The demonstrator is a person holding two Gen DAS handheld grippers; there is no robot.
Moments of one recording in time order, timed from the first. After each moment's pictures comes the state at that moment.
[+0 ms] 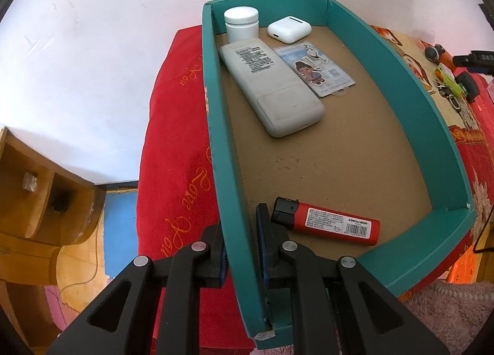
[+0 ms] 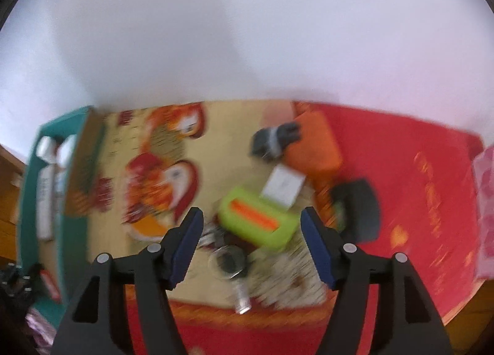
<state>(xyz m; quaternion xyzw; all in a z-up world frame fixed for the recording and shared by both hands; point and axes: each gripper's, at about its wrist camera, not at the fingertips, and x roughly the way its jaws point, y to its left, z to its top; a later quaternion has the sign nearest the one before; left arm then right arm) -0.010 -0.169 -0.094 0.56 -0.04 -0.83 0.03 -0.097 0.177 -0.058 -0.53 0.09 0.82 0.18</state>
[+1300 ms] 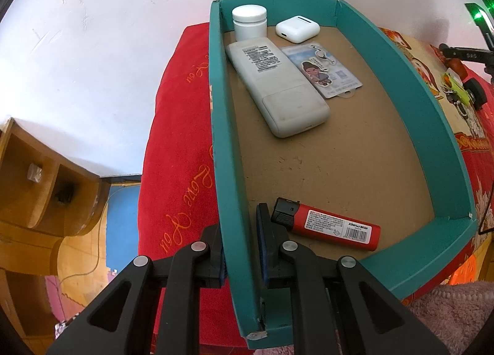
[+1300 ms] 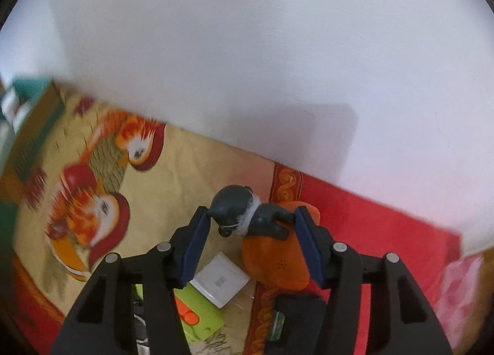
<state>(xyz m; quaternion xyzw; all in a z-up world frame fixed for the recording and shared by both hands) -0.009 -0.168 -0.094 0.56 -0.04 -0.83 0.05 -0.130 0.231 -0.078 -0.52 -0.05 0.85 0.14</state>
